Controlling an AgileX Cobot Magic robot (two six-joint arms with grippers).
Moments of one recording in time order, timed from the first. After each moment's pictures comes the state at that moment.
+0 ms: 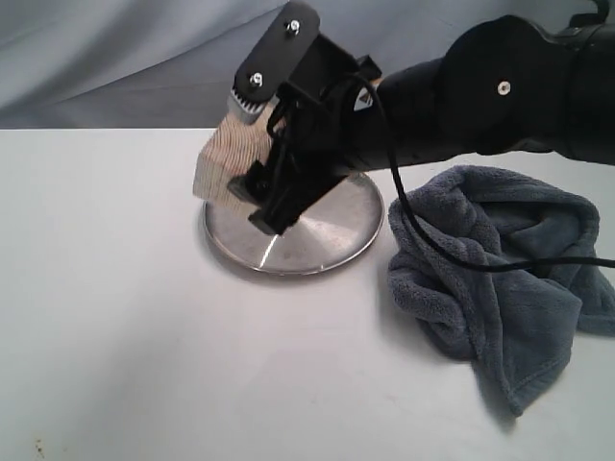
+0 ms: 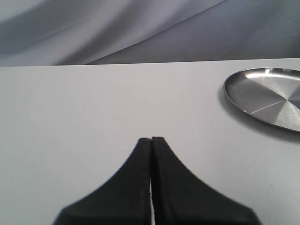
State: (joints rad) left arm -0.01 0.00 0.00 -0.04 0.32 0.06; right arm 0.70 1.62 -1.17 0.40 0.24 -0.84
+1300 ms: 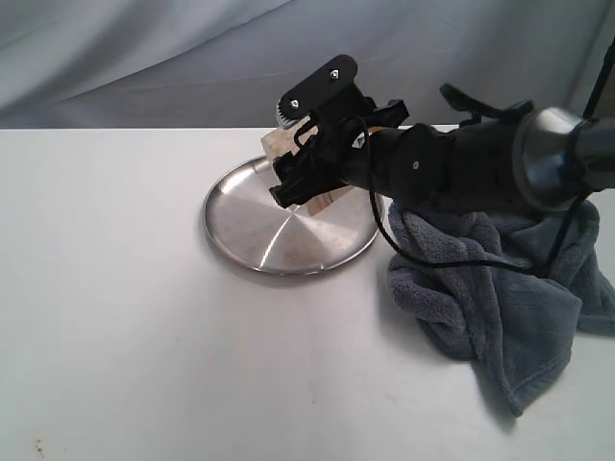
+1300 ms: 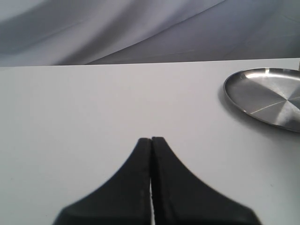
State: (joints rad) left arm -0.01 0.00 0.00 -0.04 0.32 0.06; right arm 0.60 1.94 -1.18 0.50 -0.23 -0.74
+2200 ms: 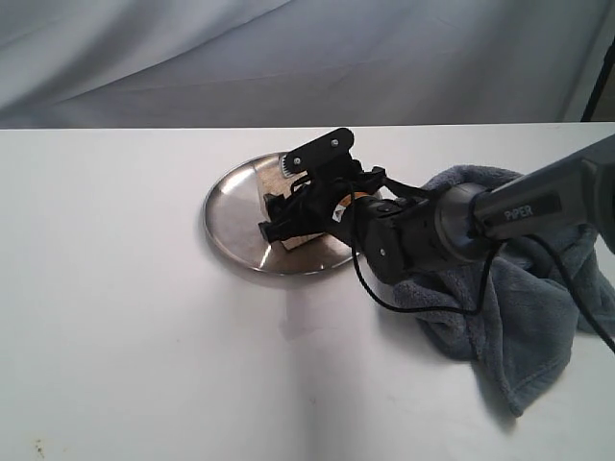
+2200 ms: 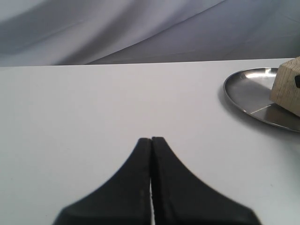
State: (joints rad) left arm -0.01 0.00 0.00 -0.04 0.32 0.06; right arm 0.60 2.19 -1.18 0.18 -0.53 -0.23
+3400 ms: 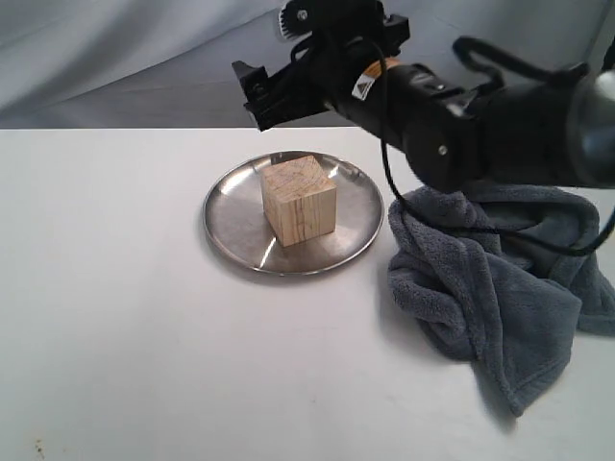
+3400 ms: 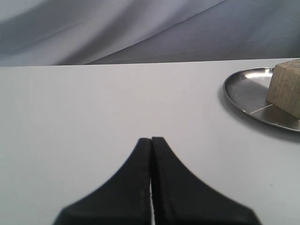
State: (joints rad) left arm -0.01 0.00 0.00 -0.04 0.32 0.06; right arm 0.60 1.81 -1.18 0.10 -0.43 -0.35
